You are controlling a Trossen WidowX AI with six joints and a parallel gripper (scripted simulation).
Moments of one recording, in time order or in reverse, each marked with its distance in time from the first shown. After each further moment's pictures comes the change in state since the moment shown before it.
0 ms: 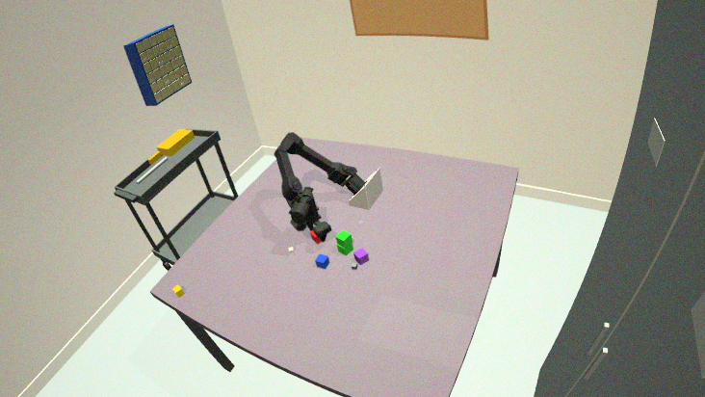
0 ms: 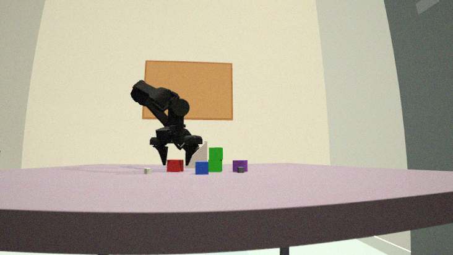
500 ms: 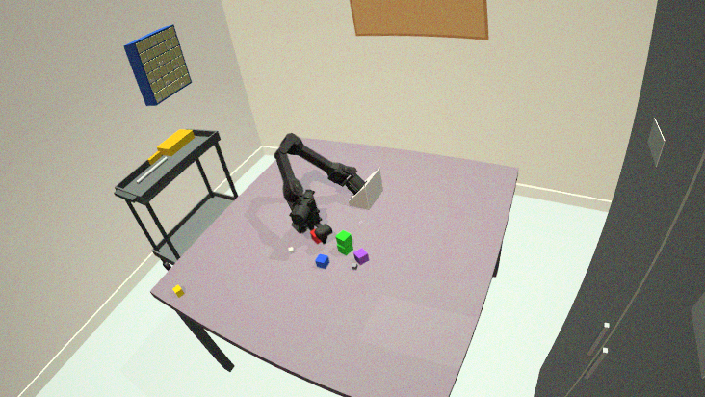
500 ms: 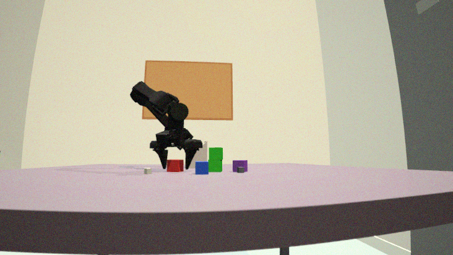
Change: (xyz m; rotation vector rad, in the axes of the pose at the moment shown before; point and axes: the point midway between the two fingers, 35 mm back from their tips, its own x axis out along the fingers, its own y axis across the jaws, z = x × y) arm 0.013 -0.001 -0.002 -0.004 0.003 -0.005
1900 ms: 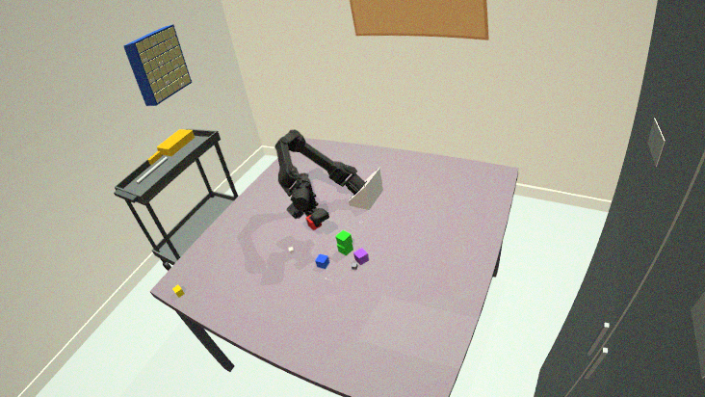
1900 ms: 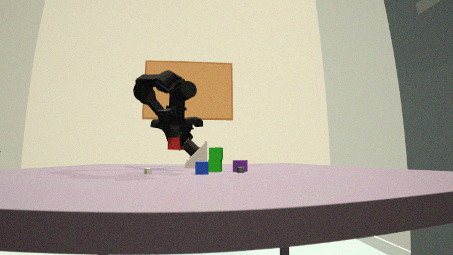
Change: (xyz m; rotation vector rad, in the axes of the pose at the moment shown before) arm -0.077 0.001 -0.001 -0.015 0.001 -0.007
